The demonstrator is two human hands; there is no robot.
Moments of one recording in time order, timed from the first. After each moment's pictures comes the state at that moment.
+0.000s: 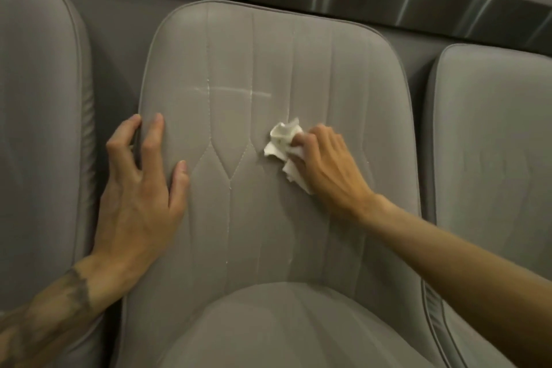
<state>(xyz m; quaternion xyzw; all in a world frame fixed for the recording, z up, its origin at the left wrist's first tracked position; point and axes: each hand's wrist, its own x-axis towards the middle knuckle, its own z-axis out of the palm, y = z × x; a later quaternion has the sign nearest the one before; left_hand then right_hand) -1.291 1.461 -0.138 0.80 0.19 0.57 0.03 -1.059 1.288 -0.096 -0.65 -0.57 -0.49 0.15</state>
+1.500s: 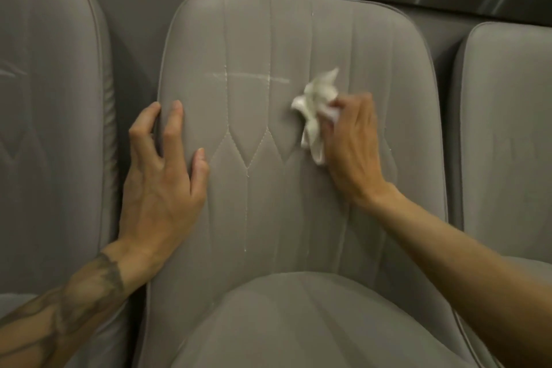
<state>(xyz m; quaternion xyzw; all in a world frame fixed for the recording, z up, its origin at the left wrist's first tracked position) -1.289 1.462 -0.140 0.79 0.20 0.58 0.01 -1.059 1.308 -0.095 -0.68 -0.43 -0.46 0.37</state>
